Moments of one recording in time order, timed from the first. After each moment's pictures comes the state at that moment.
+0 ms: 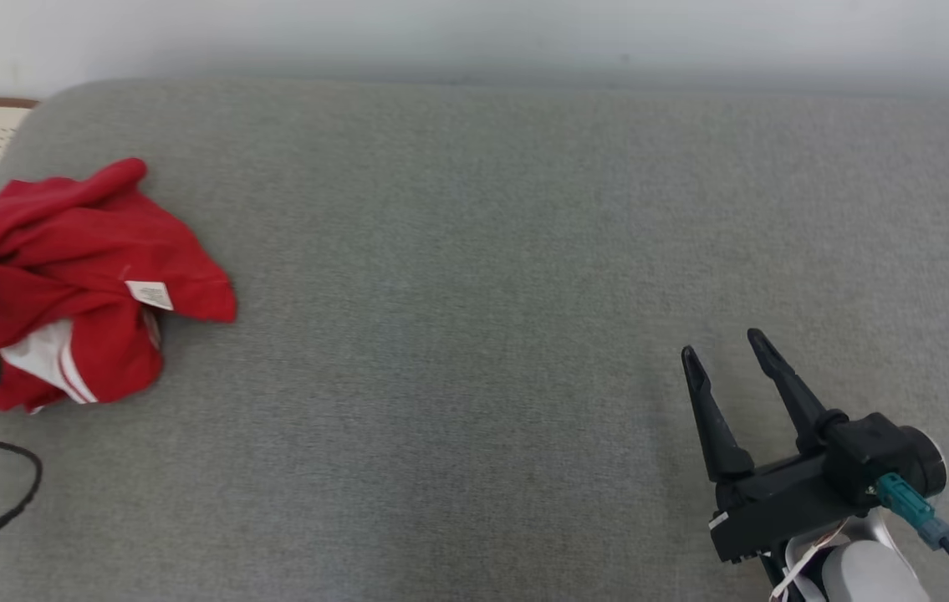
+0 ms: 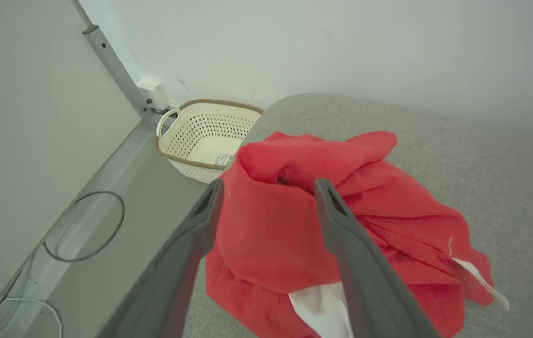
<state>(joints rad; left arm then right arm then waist) -0.85 0.40 0.03 0.70 -0.27 0.05 0.20 -0.19 -0.21 0.32 0.02 0.16 0.13 -0.17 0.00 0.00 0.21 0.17</state>
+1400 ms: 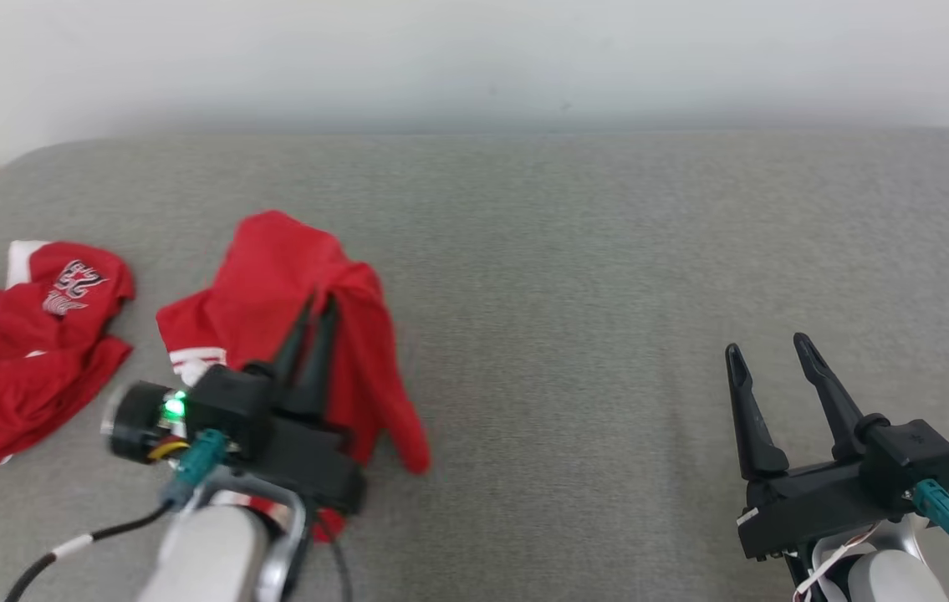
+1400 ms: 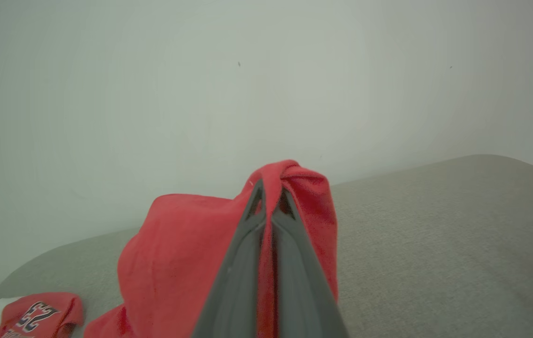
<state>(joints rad) -0.45 0.17 -0.34 -0.01 -0.15 0.14 -0.07 -0.16 -0.17 0.20 0.00 0.13 0.13 -0.16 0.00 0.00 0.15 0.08</state>
